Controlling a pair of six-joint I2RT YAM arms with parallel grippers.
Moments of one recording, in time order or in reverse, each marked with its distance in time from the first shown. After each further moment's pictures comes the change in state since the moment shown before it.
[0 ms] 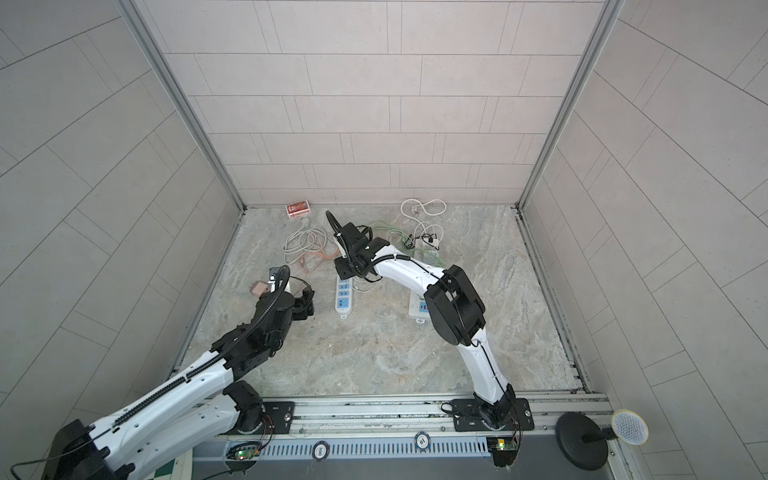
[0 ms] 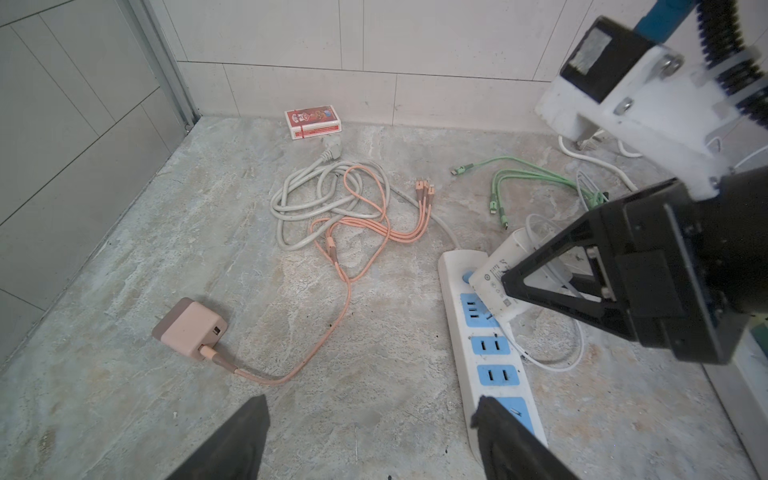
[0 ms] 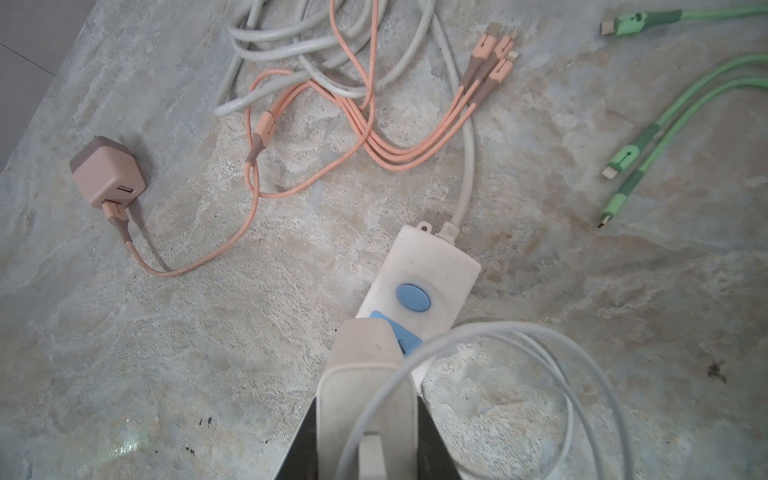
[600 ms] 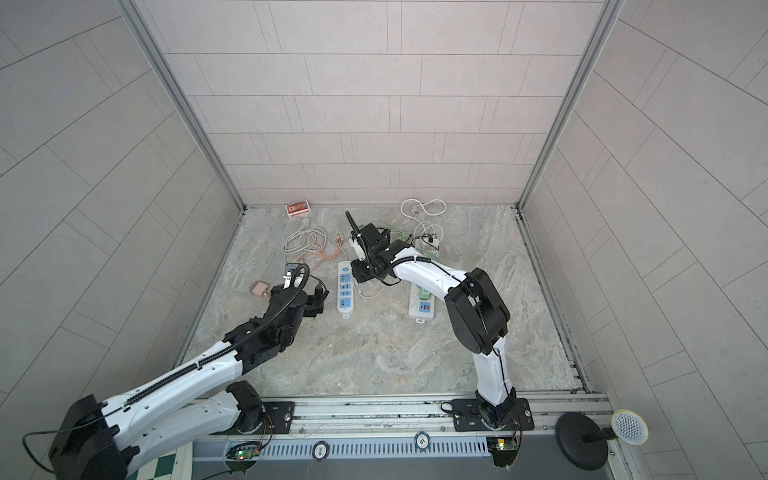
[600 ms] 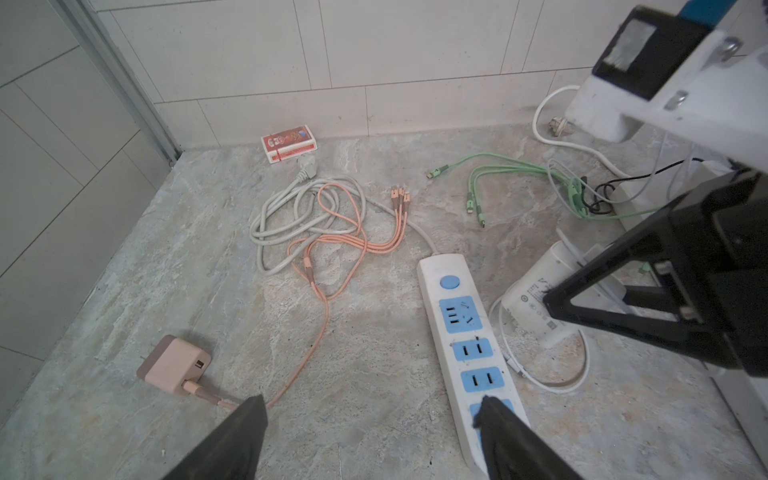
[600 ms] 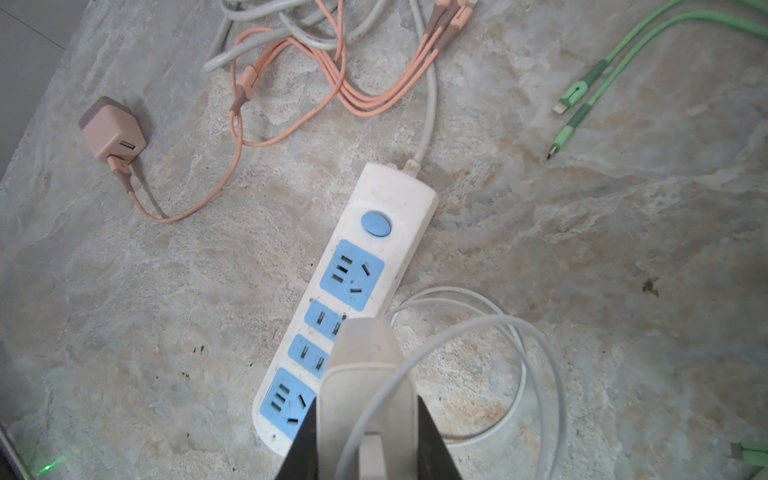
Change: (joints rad) left arm -0.078 0.130 0.051 0.059 -0.051 0.065; right arm -0.067 -0.164 -0.225 0.031 -0.087 -0.059
